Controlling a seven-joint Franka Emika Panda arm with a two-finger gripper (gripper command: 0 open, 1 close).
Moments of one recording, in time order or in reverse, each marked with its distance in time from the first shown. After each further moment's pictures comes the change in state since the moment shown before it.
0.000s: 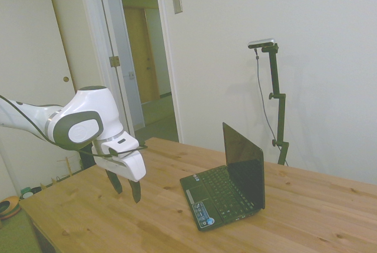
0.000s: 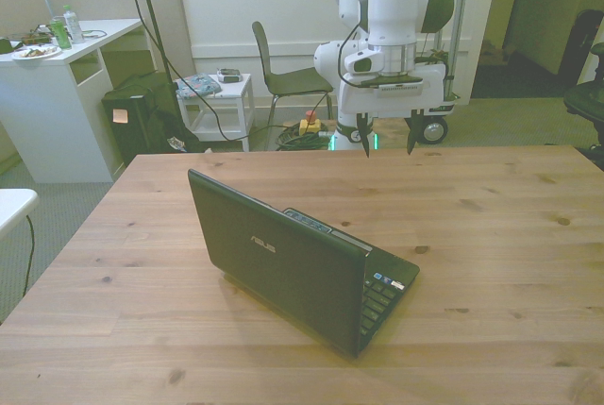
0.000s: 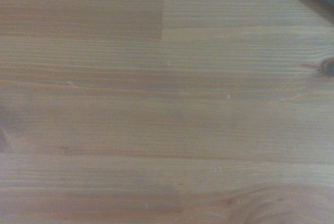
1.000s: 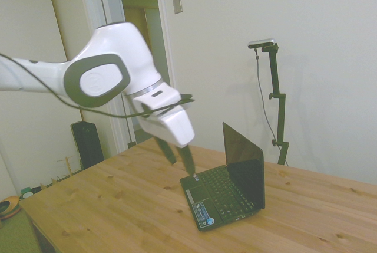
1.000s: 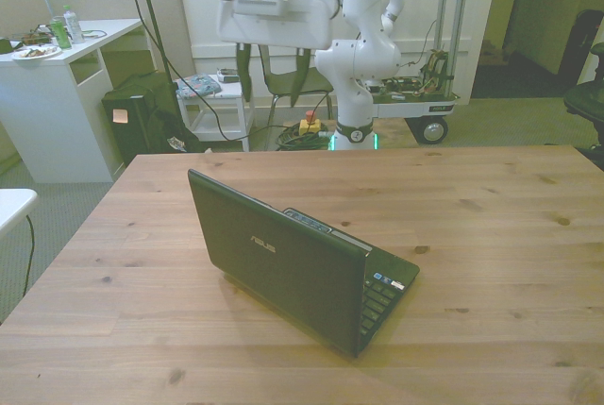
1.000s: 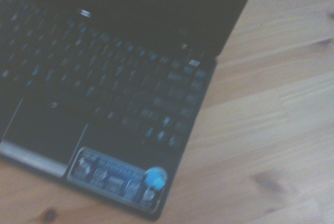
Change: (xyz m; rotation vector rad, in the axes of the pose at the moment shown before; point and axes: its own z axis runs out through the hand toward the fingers) arm 0.199 0.126 -0.151 0.029 0.237 0.348
